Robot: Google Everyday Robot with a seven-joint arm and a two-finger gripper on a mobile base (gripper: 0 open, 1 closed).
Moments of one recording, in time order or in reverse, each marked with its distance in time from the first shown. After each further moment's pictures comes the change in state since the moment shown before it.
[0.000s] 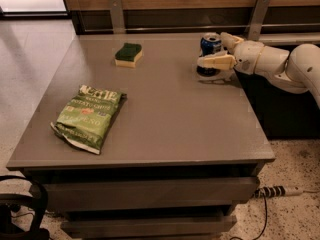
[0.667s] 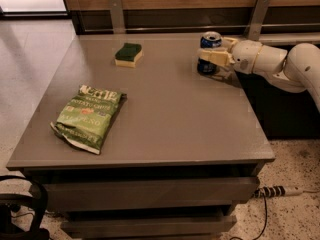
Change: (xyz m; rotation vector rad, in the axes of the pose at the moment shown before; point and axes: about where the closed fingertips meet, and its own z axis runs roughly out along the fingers) arm -0.001 0.004 0.007 -0.012 -0.002 0.001
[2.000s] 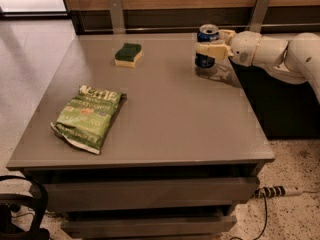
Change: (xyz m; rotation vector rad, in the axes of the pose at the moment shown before) arm -0.027 0.006 0.005 -0.027 -0.005 -0.051
